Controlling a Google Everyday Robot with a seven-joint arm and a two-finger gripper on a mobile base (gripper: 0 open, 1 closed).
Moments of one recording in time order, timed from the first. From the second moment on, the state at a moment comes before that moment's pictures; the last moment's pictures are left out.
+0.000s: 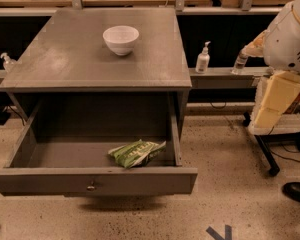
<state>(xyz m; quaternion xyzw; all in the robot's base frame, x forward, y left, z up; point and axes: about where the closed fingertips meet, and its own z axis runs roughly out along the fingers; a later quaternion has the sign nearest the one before) 0.452 -0.199 0.967 -0.63 0.76 -0.02 0.17</state>
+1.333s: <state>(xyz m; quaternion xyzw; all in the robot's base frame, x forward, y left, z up) 0.509 -0.137 0.908 -0.68 0.70 -0.05 0.20</state>
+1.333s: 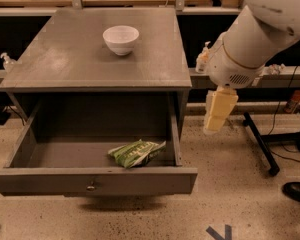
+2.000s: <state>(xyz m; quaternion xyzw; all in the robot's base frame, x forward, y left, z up) 0.519 -0.112 0.889 -0.70 0.68 -0.03 0.22</state>
